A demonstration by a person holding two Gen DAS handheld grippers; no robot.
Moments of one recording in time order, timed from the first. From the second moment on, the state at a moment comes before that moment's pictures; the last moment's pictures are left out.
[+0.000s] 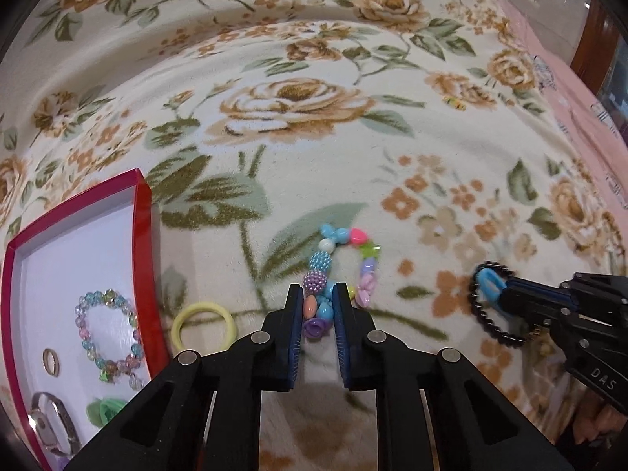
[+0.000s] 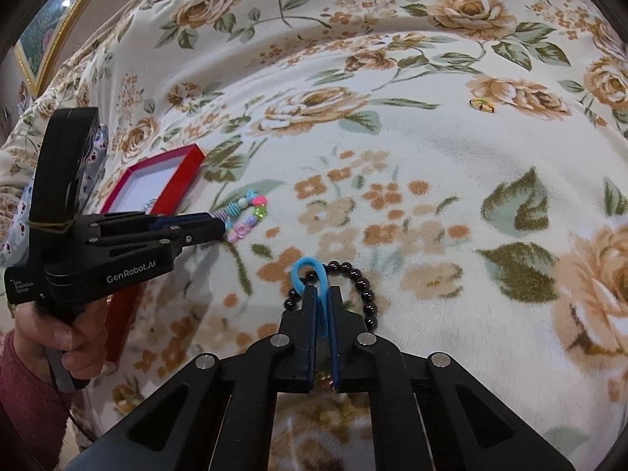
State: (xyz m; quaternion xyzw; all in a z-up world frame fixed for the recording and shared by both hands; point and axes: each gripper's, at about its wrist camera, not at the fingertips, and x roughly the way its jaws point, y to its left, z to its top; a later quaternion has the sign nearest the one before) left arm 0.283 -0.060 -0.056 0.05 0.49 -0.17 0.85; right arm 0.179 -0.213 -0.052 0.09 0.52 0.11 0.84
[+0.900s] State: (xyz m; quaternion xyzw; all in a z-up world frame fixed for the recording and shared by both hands) left arm 0.170 0.032 0.028 -0.06 0.41 -0.17 0.89; right arm 0.174 -0.162 -0.011 0.09 0.49 0.17 0.85
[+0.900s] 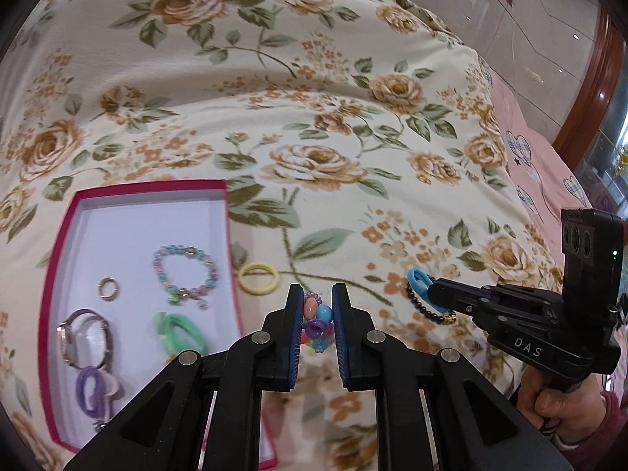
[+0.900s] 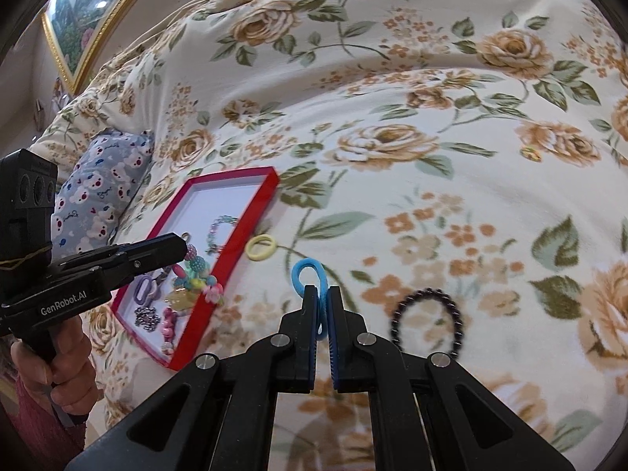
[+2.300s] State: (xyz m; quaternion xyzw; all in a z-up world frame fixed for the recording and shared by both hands) left arm 0.230 0.135 0.007 -0.10 0.42 -0.03 0.90; right arm 0.256 -0.007 -0.043 0.05 0.51 0.29 0.81
